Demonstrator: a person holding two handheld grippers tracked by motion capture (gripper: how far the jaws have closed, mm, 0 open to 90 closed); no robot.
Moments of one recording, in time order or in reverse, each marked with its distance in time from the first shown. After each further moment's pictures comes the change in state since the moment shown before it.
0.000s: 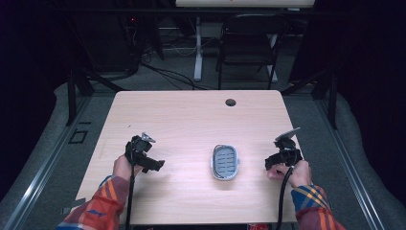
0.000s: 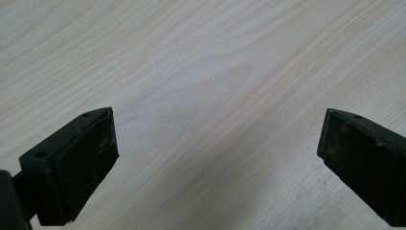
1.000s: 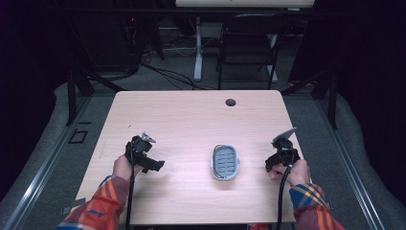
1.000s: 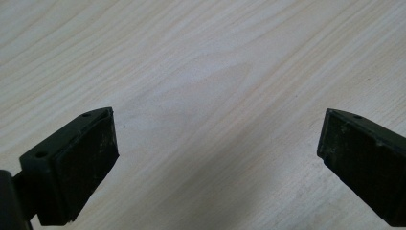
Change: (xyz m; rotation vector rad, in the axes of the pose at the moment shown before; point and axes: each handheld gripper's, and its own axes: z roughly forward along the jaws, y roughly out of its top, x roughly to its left) left arm 0.000 0.000 0.000 0.009 -0.001 0.004; right arm 0.003 0.004 0.008 0.049 -0.002 -0.019
